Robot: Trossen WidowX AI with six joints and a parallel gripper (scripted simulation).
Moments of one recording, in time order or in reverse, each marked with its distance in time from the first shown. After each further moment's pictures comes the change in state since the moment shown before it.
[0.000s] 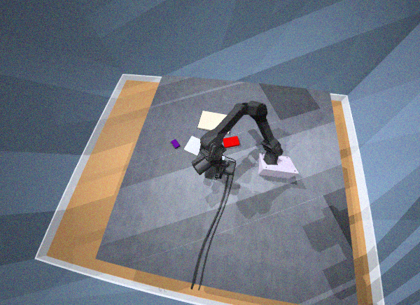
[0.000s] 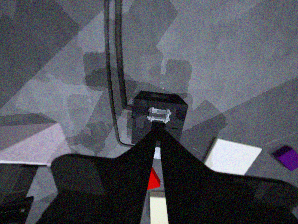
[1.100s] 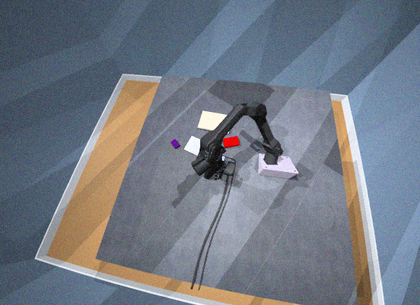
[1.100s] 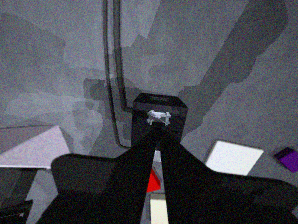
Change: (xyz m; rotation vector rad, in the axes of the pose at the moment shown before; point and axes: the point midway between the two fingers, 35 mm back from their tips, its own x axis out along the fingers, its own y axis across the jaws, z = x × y) arm 0.004 0.000 0.003 0.007 0.000 0.000
